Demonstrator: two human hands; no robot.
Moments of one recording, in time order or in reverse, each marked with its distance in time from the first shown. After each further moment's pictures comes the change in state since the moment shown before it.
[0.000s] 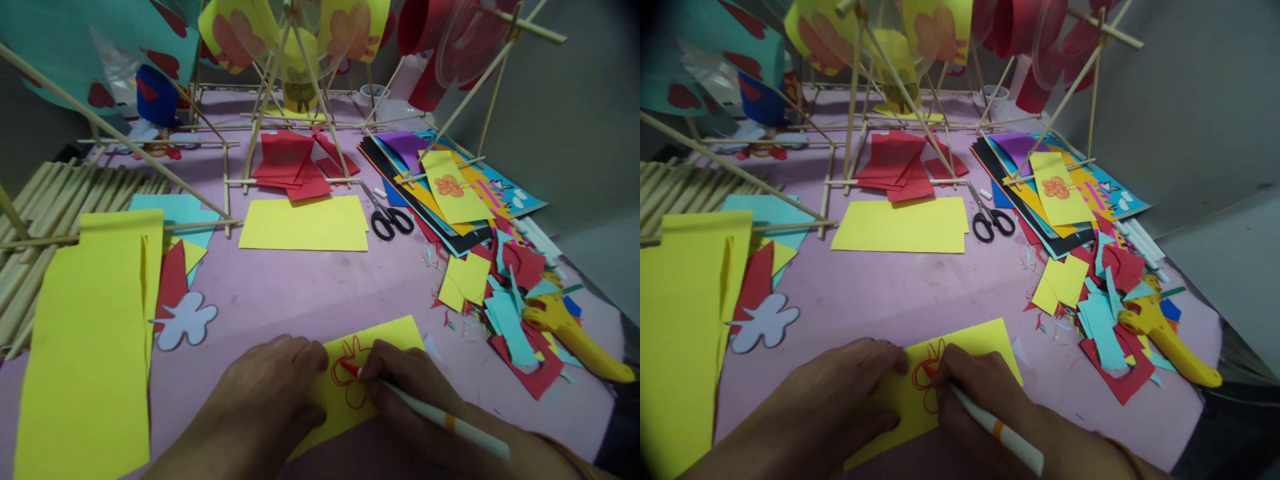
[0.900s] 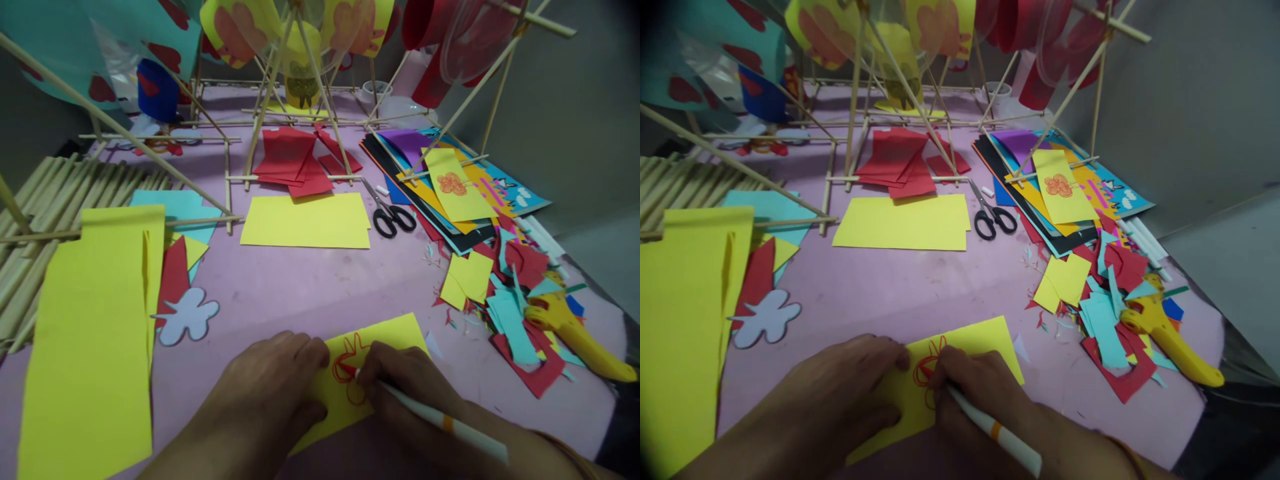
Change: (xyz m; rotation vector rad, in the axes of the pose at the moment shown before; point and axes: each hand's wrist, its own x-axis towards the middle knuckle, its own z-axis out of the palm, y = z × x) left_hand 0.002 0.006 -0.003 0.058 -0.019 -0.037; right_hand 0.001 -0.002 0.000 -0.065 -0.016 -0.087
